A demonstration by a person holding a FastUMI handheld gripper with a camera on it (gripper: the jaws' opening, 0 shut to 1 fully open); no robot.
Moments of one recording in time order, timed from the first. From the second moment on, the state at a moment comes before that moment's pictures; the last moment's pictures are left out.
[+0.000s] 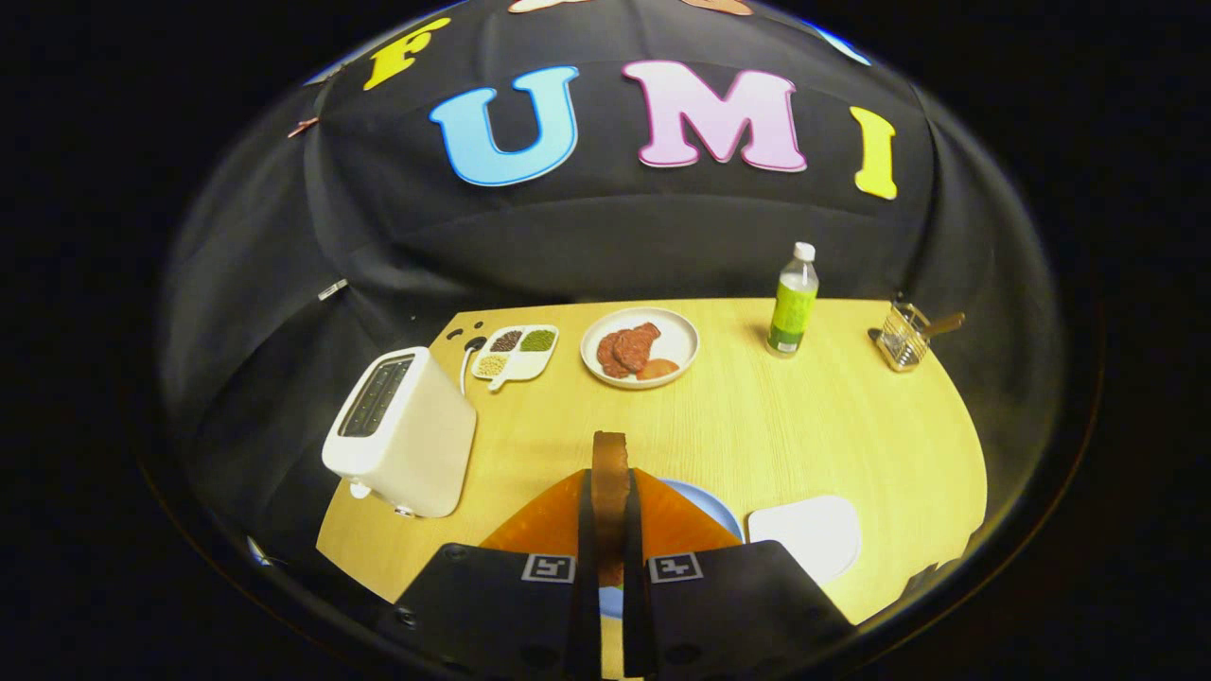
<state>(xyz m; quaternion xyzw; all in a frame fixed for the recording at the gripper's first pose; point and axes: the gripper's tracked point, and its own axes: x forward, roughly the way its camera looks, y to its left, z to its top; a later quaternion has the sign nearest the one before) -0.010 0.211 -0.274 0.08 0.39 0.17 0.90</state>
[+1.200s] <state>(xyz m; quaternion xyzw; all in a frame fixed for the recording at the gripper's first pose) -0.015 0.102 -0.403 0.07 0.42 0.09 0.90</state>
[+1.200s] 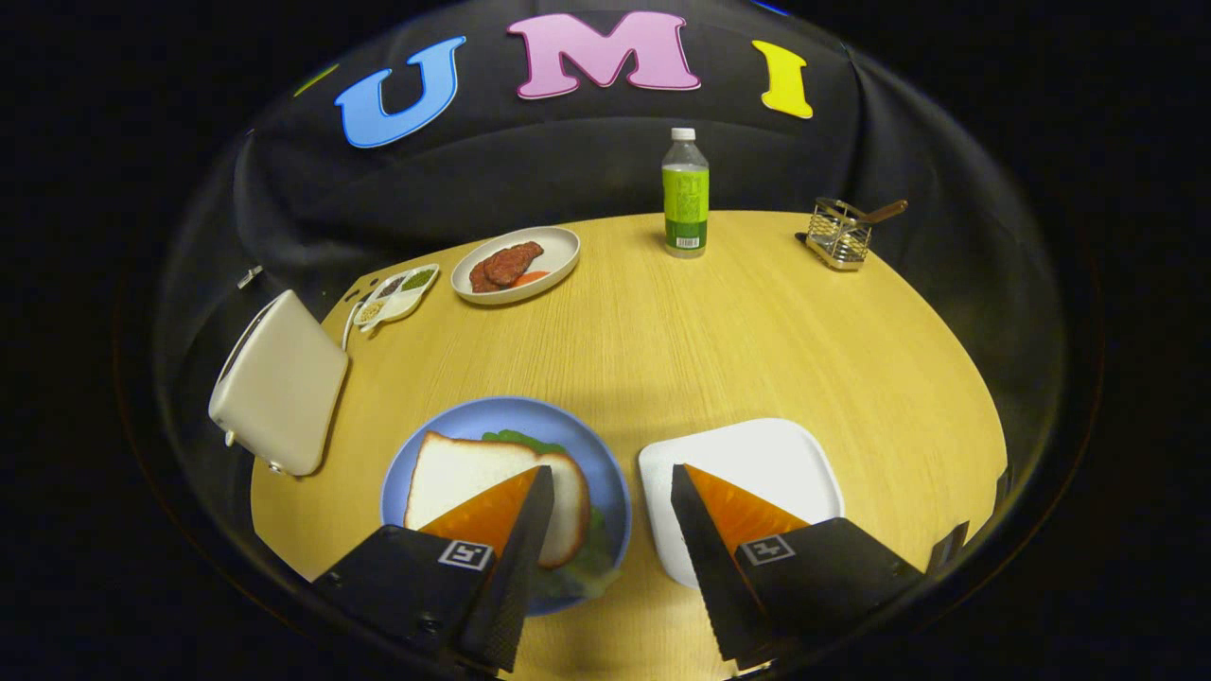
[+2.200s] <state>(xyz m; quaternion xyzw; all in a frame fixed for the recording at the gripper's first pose) 0.063 -0.092 -0.121 0.01 0.14 0.07 0.99</state>
